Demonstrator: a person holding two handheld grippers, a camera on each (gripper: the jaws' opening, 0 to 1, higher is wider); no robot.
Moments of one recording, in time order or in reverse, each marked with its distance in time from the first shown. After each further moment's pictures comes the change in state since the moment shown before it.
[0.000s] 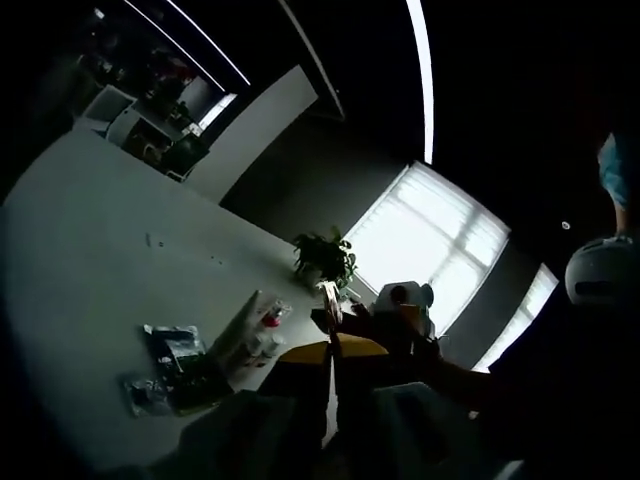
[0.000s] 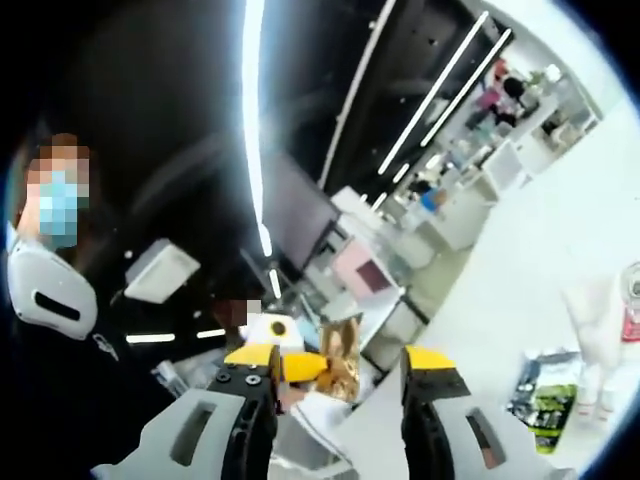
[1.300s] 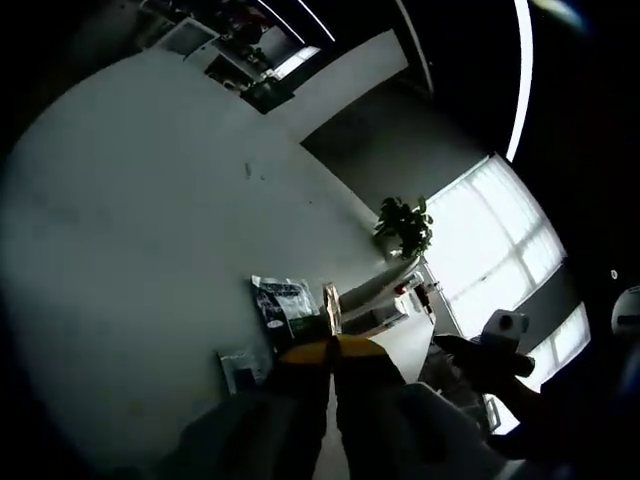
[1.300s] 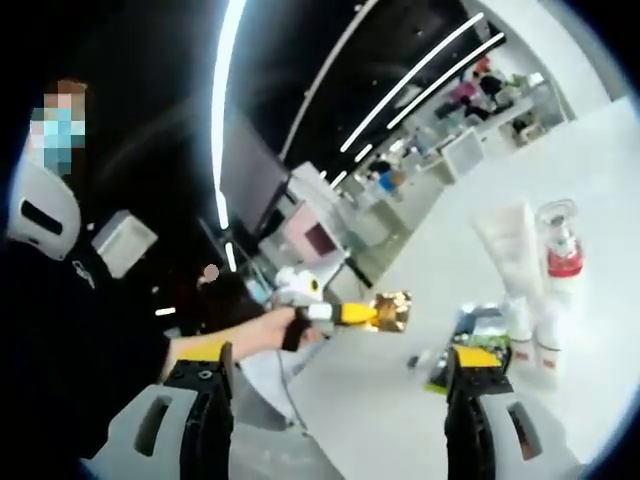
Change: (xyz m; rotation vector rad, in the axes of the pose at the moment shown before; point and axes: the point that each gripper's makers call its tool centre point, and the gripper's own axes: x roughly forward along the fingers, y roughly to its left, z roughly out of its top) left arm 0.003 0.192 -0.039 -0.218 0.199 0.256; right arm -0.054 -0.053 -0.055 -0.026 0.079 -0.194
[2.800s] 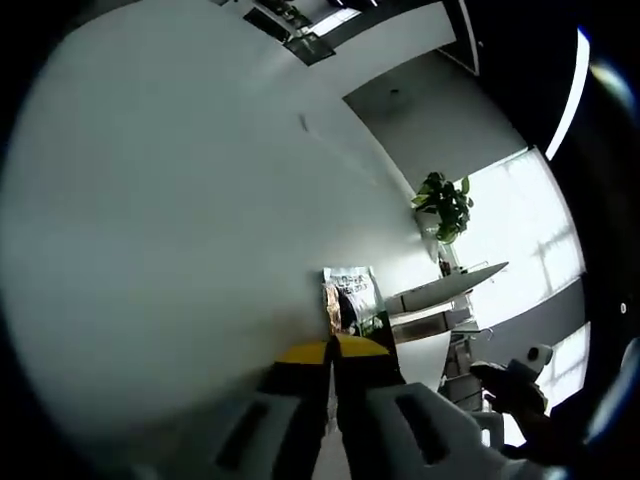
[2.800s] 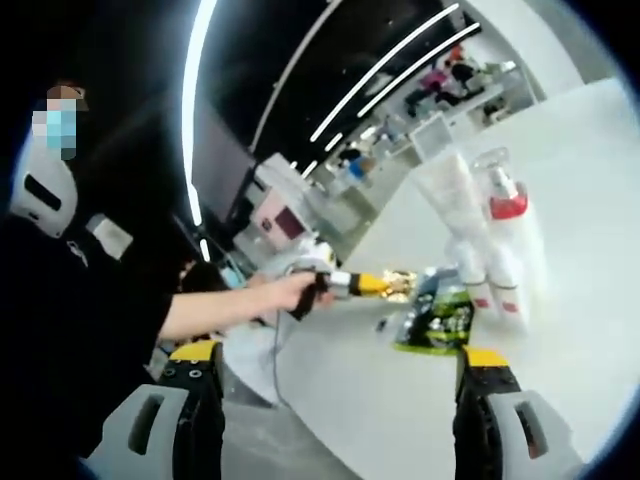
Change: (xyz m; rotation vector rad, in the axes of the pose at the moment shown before) left arm 0.054 0.068 -0.006 -0.102 0.182 0.096; right arm -0.027 -0.028 -0.037 0.064 0.050 -0.119
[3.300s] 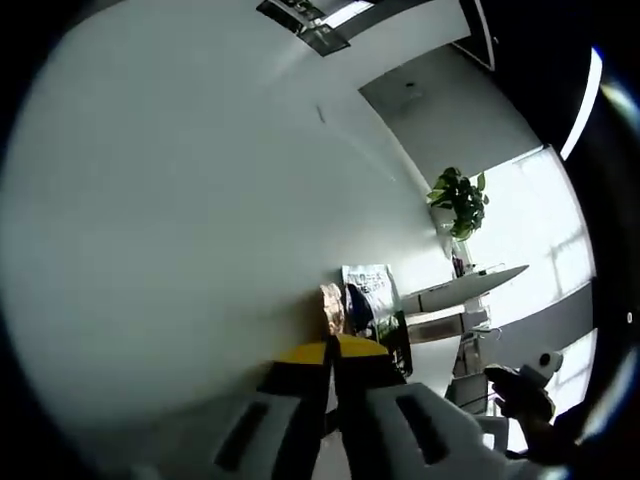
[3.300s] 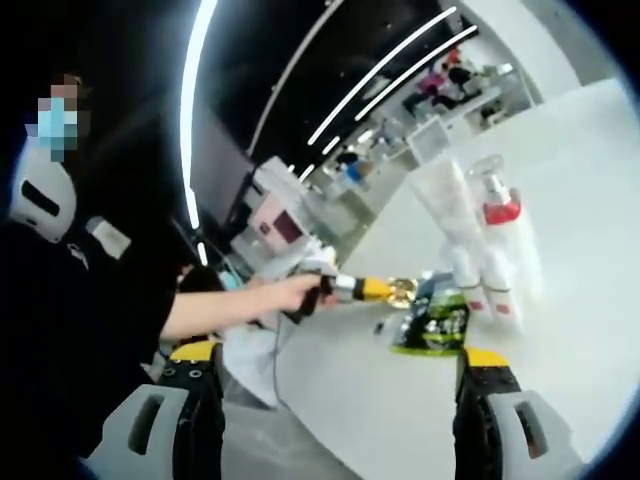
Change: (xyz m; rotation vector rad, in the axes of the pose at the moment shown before) left arm 0.010 0.011 0.002 -0.020 0.023 0.063; right arm -0.008 -0.003 0.002 0.002 -0.011 -0.019
